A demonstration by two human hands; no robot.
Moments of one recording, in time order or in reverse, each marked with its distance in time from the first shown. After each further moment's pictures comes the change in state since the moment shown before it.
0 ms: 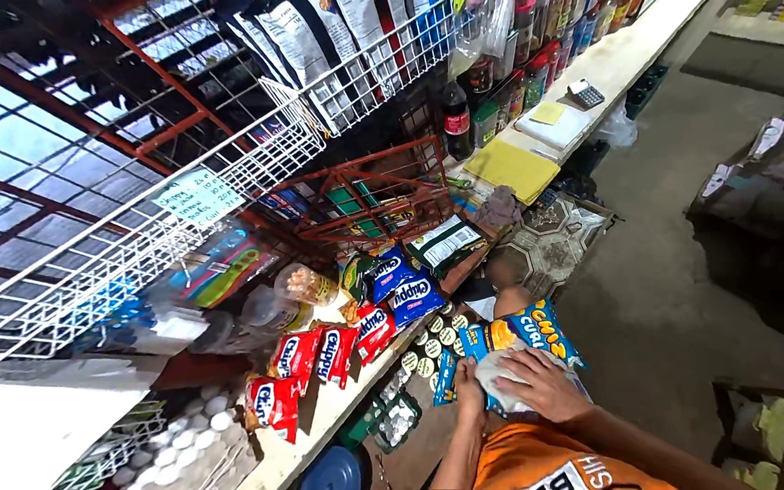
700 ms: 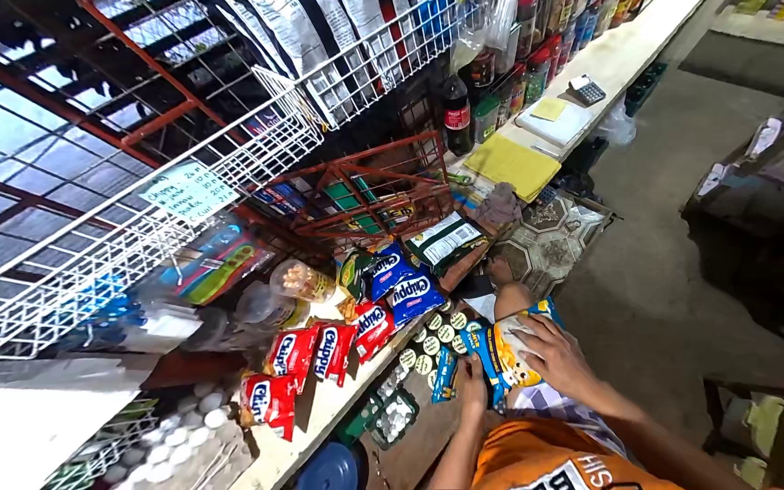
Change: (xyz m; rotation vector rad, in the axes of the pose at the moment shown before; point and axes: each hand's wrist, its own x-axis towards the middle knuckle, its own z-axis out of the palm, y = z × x) left_hand 0.001 0.014 -0.003 0.376 -0.026 -0.060; right_hand 0.033 0.026 -0.040 0.202 -0.198 0.536
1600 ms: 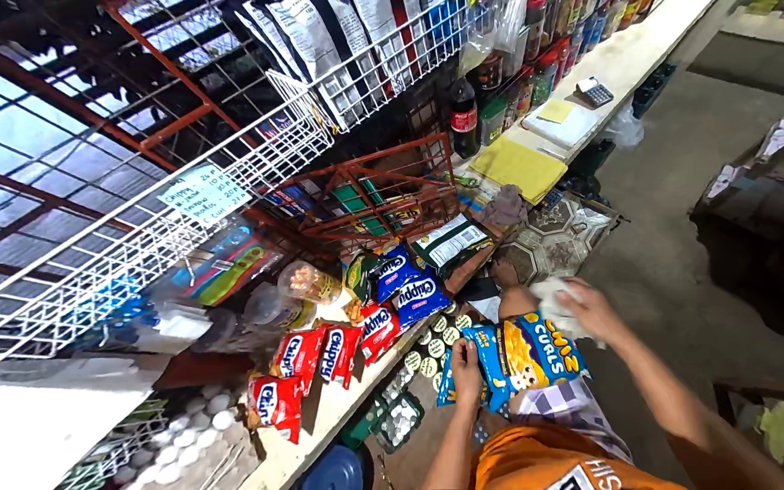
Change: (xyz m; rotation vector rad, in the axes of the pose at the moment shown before) left_hand 0.036 0.001 -0.006 -0.257 -0.001 0.299; right_hand 0.044 0.015 -0.077 0.414 0.117 0.270
